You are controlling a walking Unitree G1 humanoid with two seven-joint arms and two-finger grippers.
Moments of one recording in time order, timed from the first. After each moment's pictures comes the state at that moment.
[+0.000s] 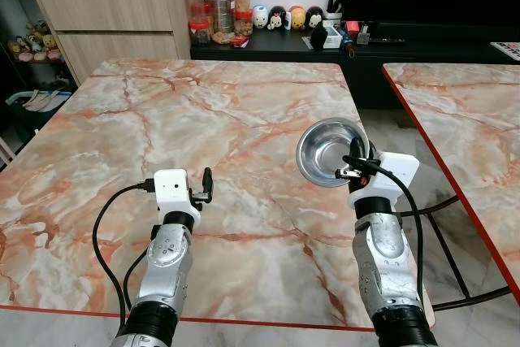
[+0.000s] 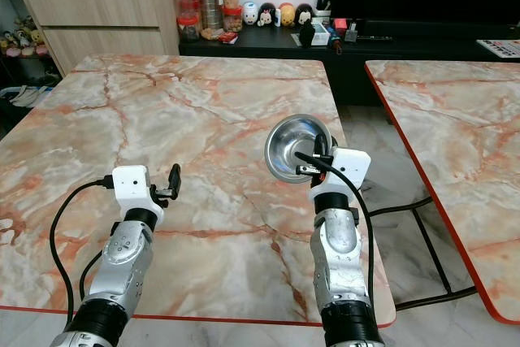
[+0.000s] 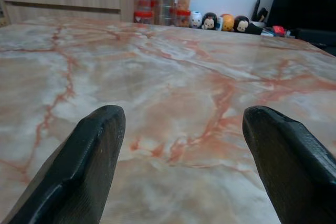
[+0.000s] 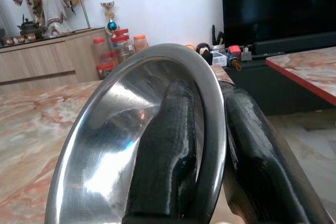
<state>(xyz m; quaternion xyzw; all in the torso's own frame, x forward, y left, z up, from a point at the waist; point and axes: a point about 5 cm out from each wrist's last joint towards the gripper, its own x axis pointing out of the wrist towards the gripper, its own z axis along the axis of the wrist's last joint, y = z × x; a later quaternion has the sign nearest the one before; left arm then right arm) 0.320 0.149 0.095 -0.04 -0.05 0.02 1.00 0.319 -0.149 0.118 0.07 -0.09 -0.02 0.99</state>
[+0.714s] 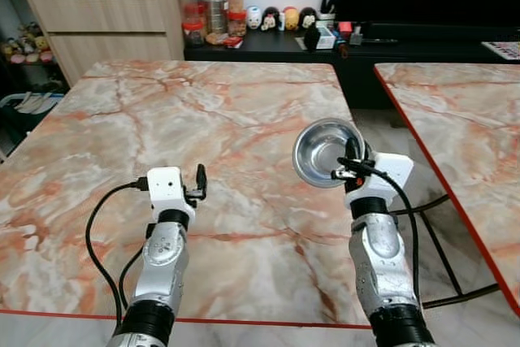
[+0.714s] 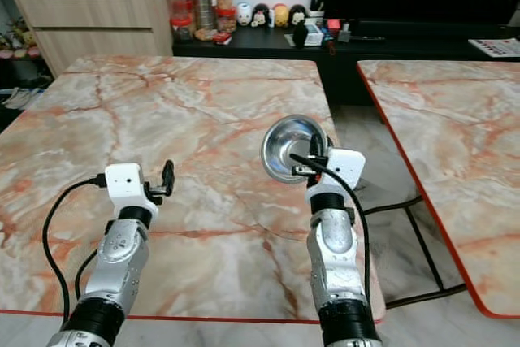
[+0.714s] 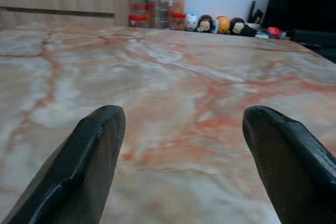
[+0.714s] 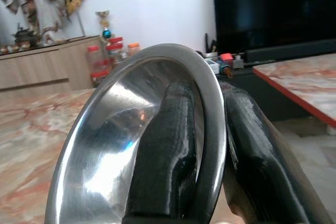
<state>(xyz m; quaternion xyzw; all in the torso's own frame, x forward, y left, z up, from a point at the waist) 0.321 0.152 0.097 -0.03 -0.05 0.03 1.00 0.321 -0.145 0.123 0.06 -0.11 -0.01 0.99</state>
